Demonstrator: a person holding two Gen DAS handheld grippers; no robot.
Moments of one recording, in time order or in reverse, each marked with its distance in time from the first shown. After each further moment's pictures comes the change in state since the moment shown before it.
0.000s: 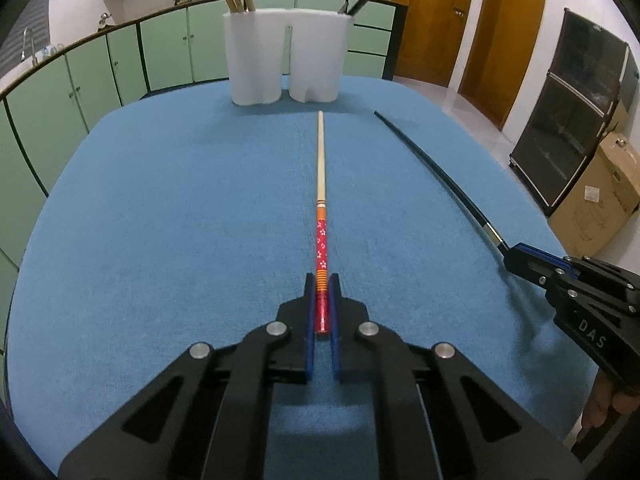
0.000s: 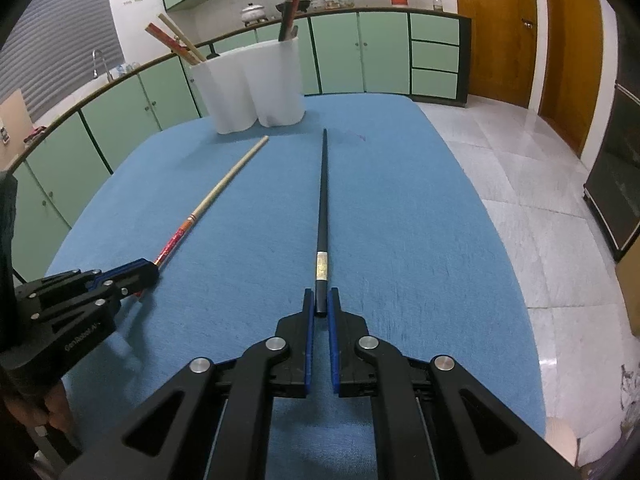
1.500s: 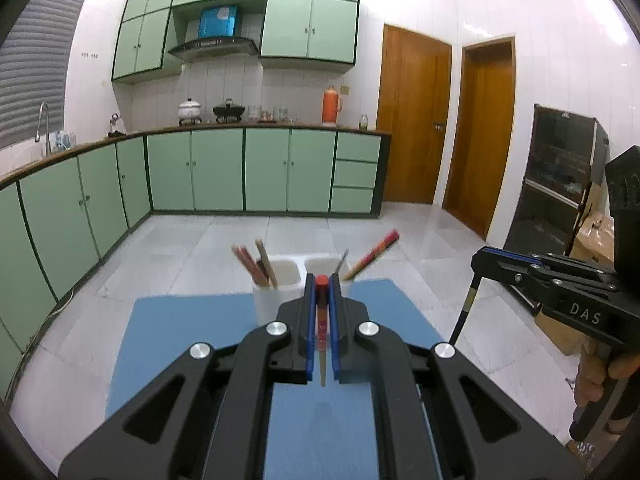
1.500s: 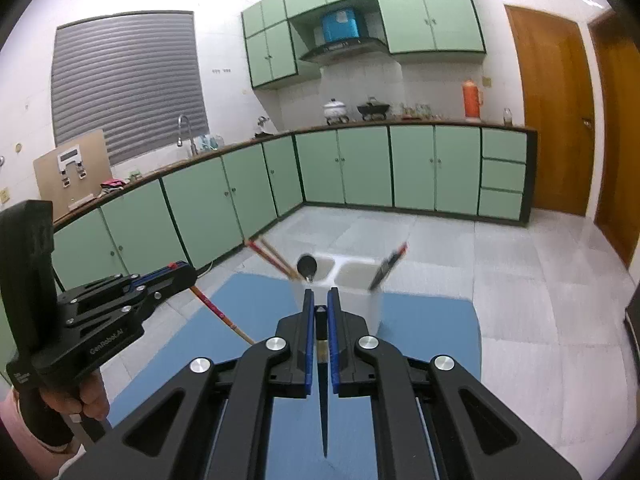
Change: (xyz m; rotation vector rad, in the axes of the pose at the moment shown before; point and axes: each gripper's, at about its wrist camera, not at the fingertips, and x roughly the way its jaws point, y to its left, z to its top) left arm -0.139 0.018 0.146 0.027 -0.466 -0.035; right arm -0.111 0.039 0.190 -0.171 -0.344 0.240
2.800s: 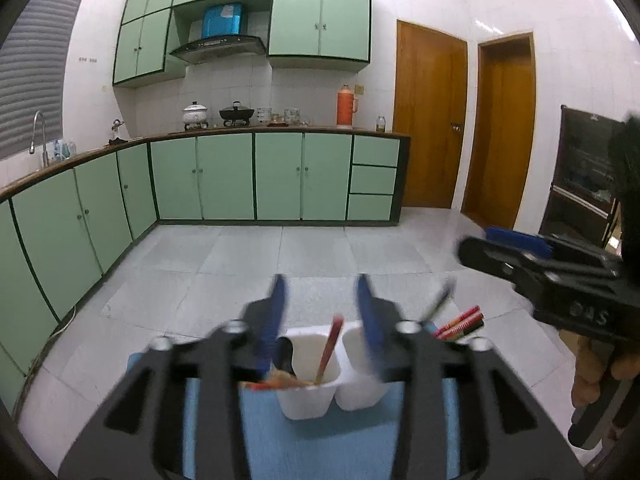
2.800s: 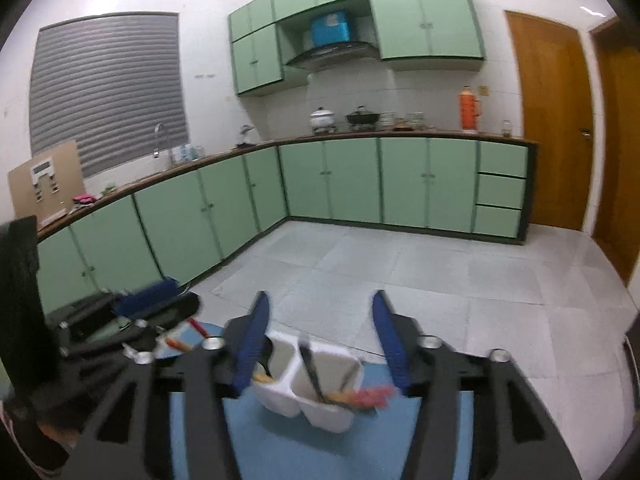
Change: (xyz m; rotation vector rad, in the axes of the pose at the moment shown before) left arm 0.114 0.031 0.059 0.006 -0.002 0.049; right arm 0.117 -0.039 0.067 0.009 -0.030 -0.070
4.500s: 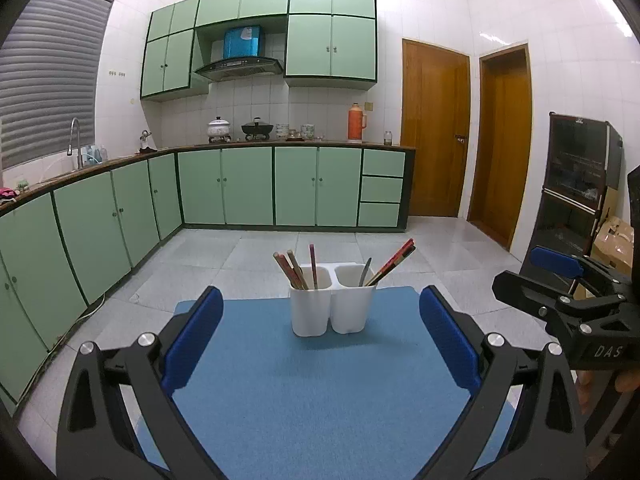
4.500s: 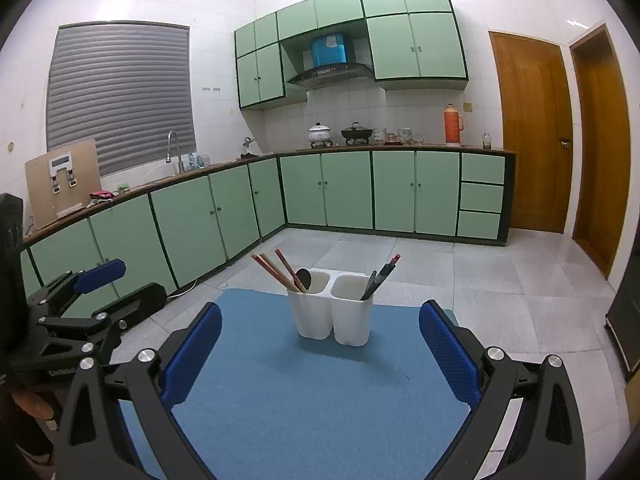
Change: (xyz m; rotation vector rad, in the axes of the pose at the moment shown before) left arm -0.177 -0.025 -0.062 0.000 -0.048 0.065; right arm -0.168 0.061 -0.086 -0.013 -0.057 -0.020
